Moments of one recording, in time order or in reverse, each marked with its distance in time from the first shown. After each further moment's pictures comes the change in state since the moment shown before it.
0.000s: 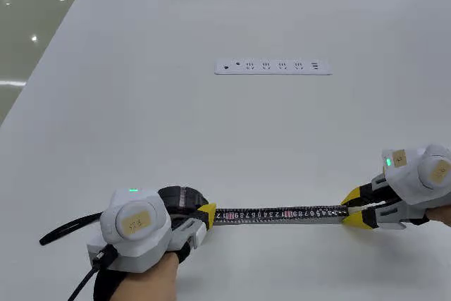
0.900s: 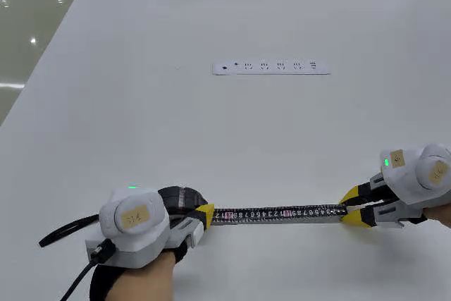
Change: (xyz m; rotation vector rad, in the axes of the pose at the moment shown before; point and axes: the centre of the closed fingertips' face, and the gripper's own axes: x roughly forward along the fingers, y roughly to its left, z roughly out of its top) left arm 0.000 0.001 -0.001 0.003 0.038 -0.004; right arm 0.001 0.000 0.001 -0.015 -0.004 -0.008
